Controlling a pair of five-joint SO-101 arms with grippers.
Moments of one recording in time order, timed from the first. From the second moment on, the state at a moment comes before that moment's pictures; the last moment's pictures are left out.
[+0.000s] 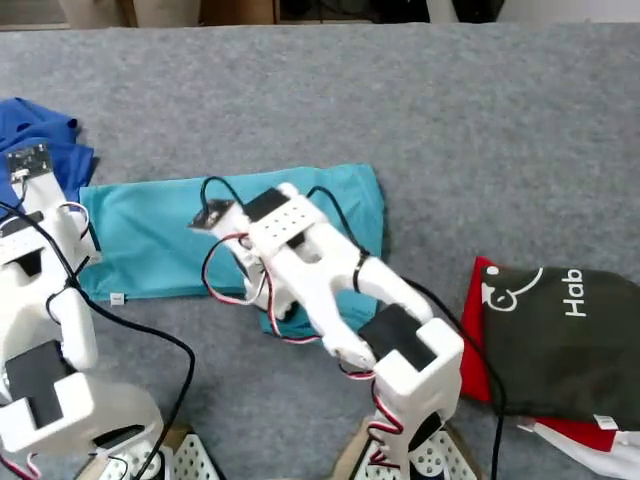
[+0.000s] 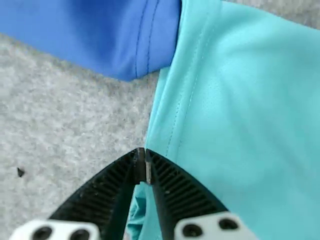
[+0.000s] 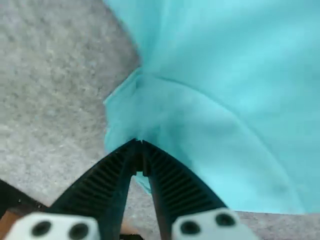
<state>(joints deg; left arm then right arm) -31.4 -3.3 35.4 43.7 -15.0 -42.5 17.5 12.1 83.2 10.4</state>
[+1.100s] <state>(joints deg) -24.4 8.3 23.0 40.5 -0.5 -20.3 29.8 -27.8 84.5 11.4</state>
